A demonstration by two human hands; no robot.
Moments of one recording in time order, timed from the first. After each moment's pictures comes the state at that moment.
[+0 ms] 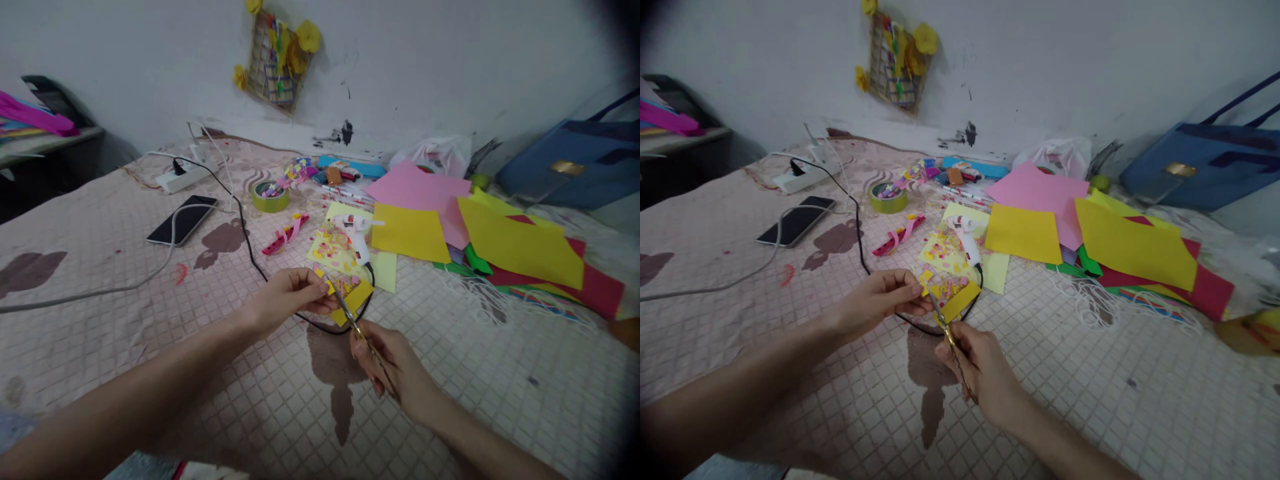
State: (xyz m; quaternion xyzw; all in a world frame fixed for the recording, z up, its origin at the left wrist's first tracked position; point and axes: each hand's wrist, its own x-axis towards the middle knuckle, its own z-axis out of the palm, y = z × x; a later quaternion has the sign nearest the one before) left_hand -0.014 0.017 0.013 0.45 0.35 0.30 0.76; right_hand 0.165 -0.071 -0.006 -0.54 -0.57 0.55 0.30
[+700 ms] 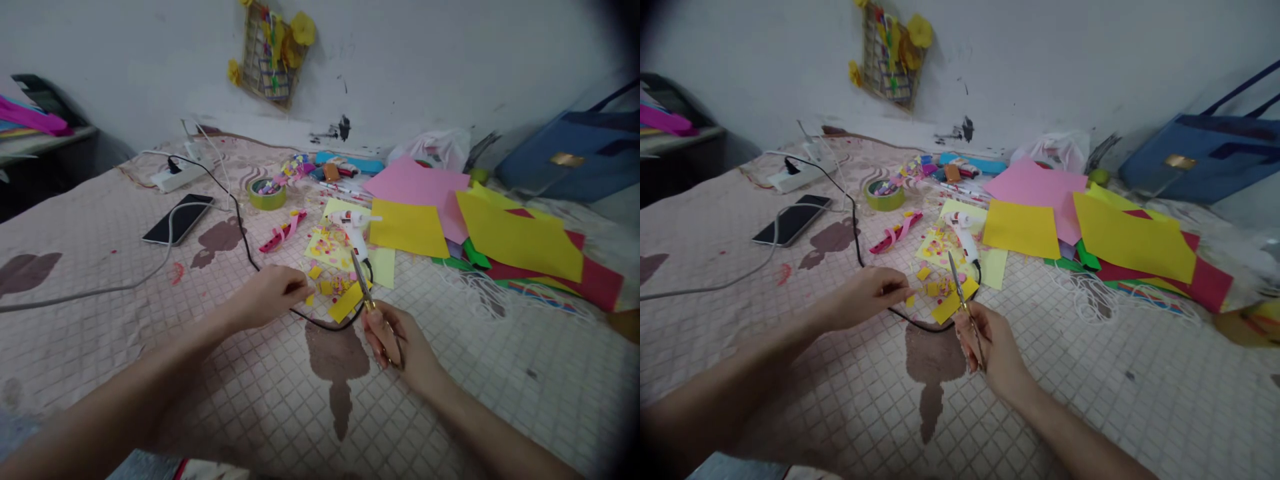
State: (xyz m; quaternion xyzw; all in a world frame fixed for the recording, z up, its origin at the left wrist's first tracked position) left_hand -0.034 0.033 0.018 0.82 0.42 0.15 0.35; right_hand 0.168 -0.057 0.003 -0.58 -0.49 0.53 0.38
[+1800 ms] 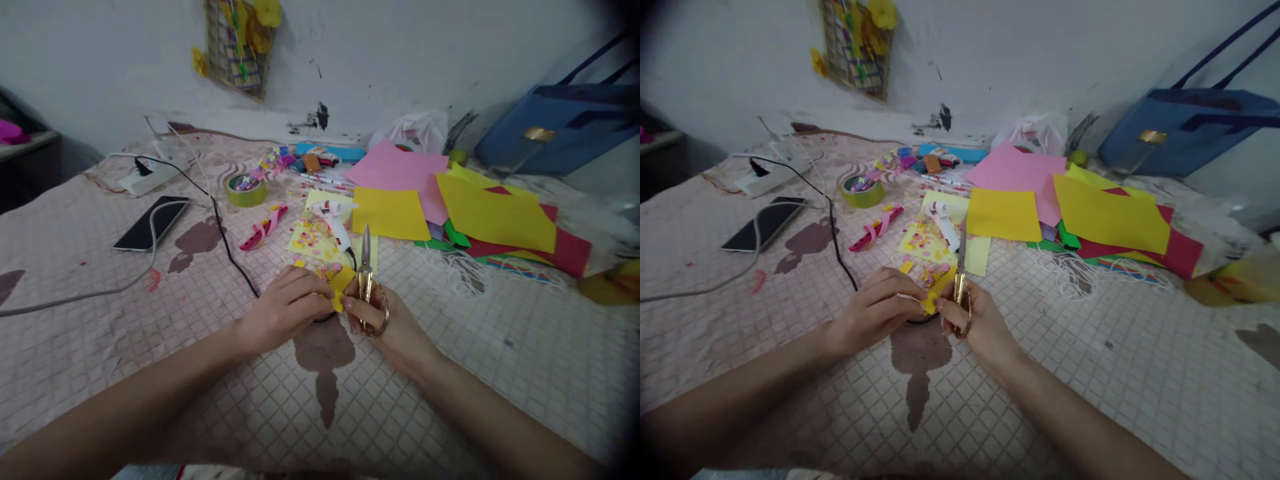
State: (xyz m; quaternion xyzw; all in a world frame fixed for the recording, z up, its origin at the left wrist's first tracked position) left_hand -0.004 0.008 -0.002 0.92 0.15 0.33 0.17; right_hand 0.176 -0.052 -0.004 -0.50 -0.42 0.59 0.48
